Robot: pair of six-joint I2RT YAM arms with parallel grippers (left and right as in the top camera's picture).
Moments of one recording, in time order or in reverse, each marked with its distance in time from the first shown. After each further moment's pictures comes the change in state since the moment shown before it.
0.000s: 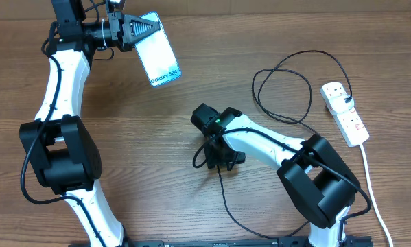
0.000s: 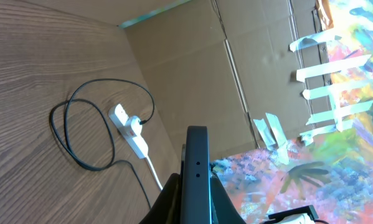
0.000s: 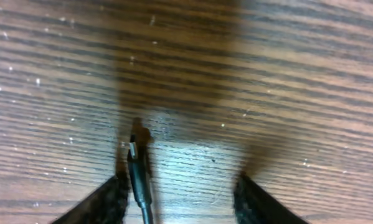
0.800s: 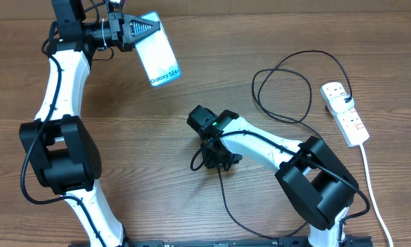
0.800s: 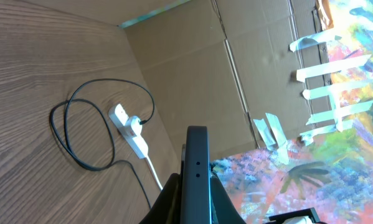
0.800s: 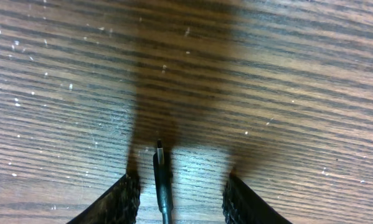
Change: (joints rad) left arm 0.000 0.000 0.000 0.000 0.000 0.000; right arm 0.025 0.000 0.000 0.038 0.005 0.000
